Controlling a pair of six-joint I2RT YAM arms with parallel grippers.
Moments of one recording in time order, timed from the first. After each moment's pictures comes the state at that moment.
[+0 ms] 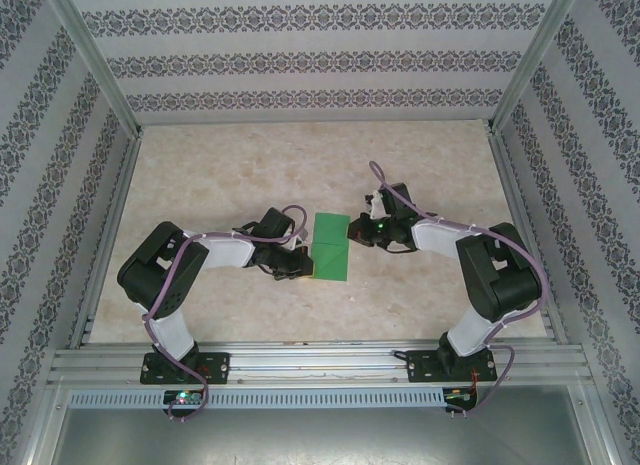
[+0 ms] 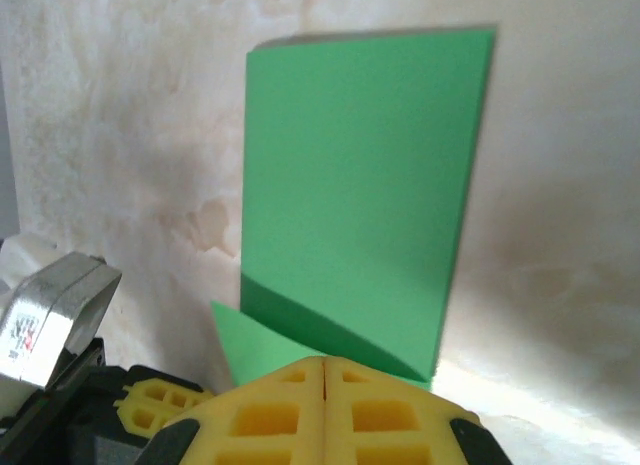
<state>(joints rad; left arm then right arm) -0.57 1.77 0.82 -0.12 0.59 -0.70 0.37 1.67 0.81 -0.06 -0.57 0.66</state>
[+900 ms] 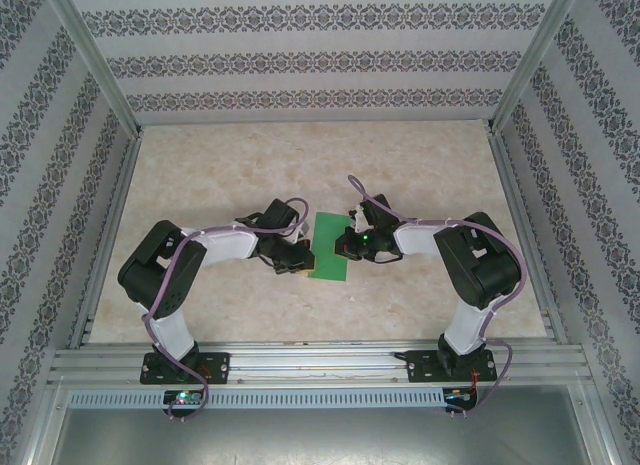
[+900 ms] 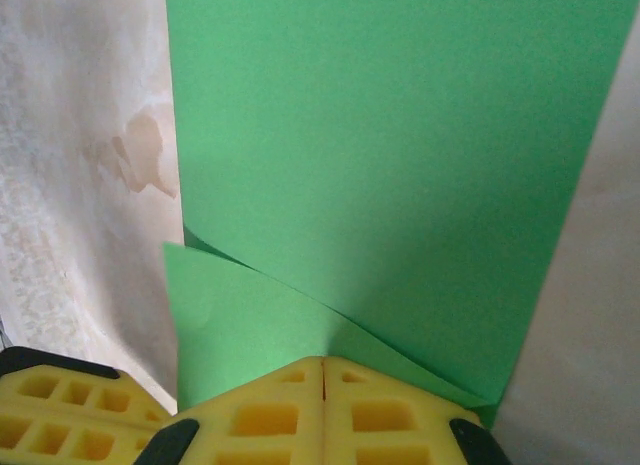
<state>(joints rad) -0.58 1.77 0.94 -0.28 0.56 -0.70 0.46 1.79 0.82 -0.04 -0.56 0.71</state>
